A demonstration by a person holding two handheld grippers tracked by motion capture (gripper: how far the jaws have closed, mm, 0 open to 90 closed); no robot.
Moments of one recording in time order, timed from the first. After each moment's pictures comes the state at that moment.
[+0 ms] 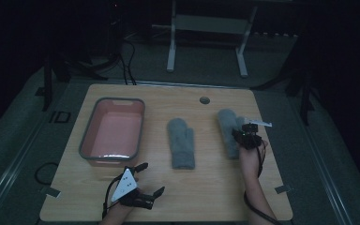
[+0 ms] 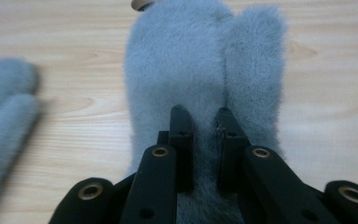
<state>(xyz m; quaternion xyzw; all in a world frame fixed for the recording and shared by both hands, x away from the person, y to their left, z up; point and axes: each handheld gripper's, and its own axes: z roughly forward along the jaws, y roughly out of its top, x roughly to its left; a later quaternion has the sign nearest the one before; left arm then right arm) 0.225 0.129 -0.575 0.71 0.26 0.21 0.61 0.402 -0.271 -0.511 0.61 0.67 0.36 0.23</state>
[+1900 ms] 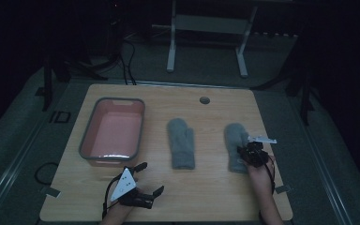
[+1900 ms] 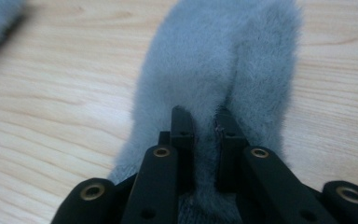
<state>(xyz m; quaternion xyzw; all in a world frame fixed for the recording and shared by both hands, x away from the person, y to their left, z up) 0.226 0.131 -0.576 0.71 0.27 0.21 0.62 0.363 -0.298 -0.542 0.56 0.73 0.33 0.22</state>
